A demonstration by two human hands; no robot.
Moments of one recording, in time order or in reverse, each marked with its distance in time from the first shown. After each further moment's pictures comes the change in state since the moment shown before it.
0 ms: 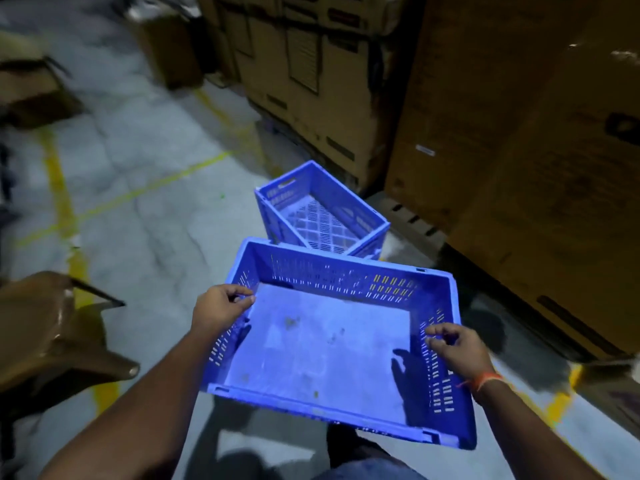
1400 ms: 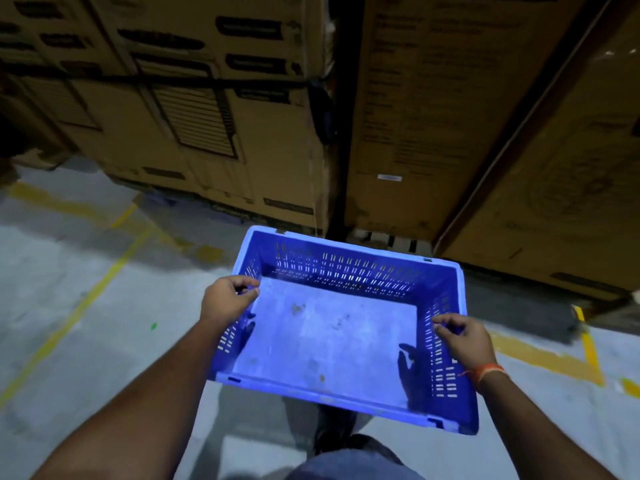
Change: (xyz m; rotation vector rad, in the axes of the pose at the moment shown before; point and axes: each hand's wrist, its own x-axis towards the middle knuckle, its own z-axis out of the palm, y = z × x) left_hand 0.615 0.167 -0.071 0.107 -0.371 0.455; right_hand 0.315 -0.245 0.194 0.179 0.568 0.252
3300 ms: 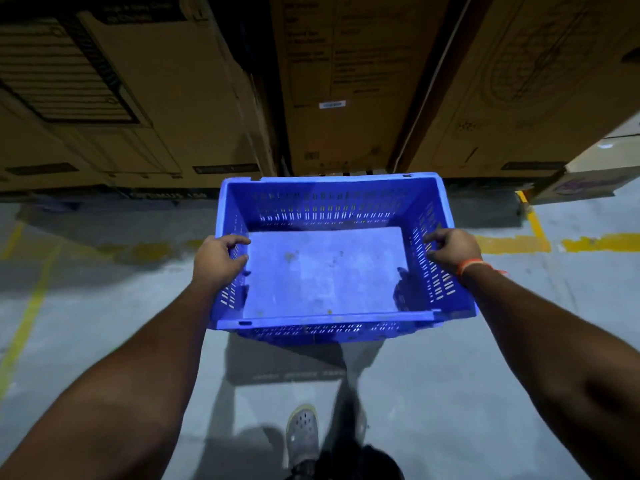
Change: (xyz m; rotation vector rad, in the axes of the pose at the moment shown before) left_hand 0.131 -0.042 0.064 0.271 -0.204 0.389; right_hand 0.035 0.006 0.051 -0.504 0.114 0.256
